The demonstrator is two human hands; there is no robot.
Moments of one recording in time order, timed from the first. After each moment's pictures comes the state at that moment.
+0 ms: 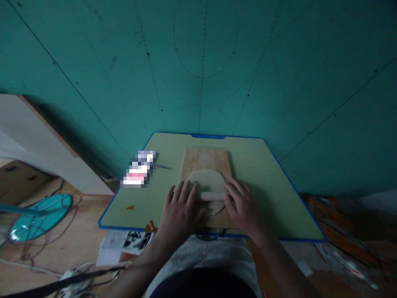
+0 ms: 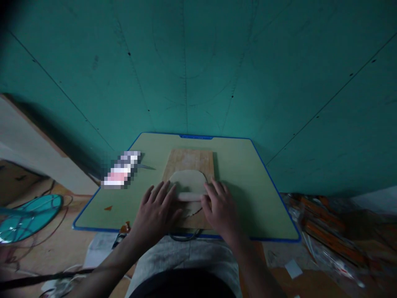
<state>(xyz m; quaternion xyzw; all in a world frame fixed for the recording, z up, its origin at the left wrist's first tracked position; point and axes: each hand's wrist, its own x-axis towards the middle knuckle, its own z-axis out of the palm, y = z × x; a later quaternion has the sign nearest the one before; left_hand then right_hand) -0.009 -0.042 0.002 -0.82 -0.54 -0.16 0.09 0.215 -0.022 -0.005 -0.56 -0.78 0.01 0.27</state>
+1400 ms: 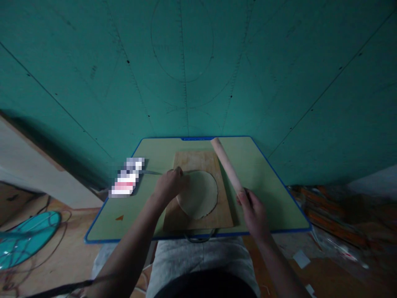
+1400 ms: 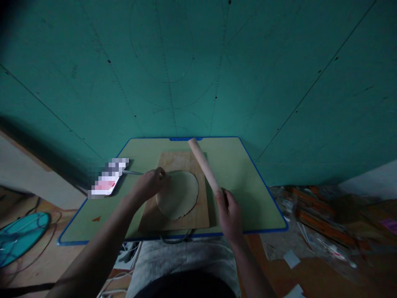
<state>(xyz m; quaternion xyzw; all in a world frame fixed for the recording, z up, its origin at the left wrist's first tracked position) -0.005 0.056 0.050 -0.74 -0.67 -0.01 -0.12 0.240 -0.044 -0.015 -0.65 -0.50 0.25 0.51</state>
